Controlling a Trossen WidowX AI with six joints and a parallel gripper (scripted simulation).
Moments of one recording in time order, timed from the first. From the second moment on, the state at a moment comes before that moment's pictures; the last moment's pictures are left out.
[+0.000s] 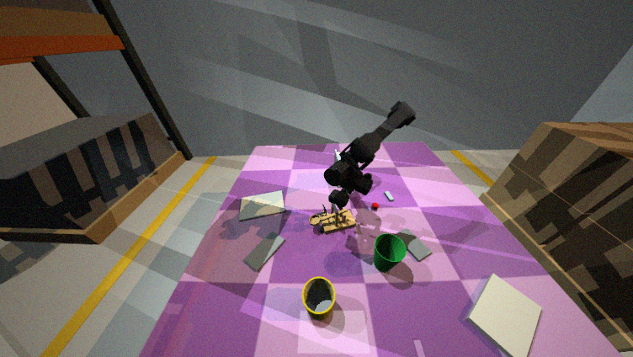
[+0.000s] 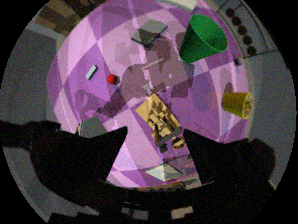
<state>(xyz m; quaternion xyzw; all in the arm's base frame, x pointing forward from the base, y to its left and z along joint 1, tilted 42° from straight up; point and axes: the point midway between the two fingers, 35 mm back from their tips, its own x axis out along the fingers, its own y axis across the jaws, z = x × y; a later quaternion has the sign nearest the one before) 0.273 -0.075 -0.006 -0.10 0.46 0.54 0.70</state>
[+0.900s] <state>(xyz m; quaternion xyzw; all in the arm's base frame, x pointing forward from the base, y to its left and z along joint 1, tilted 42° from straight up) 0.273 -0.073 -0.008 -0.36 0.22 0.67 0.61</state>
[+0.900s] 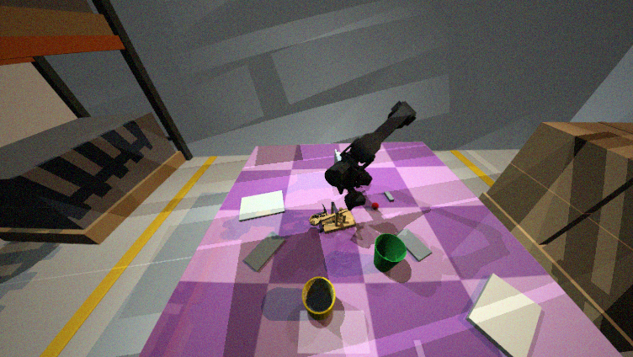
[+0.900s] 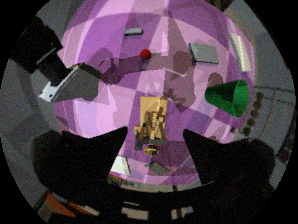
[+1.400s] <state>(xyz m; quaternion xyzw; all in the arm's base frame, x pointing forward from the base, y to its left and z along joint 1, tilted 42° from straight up) 0.273 -0.040 -0.044 -0.36 0.22 0.67 0.61</state>
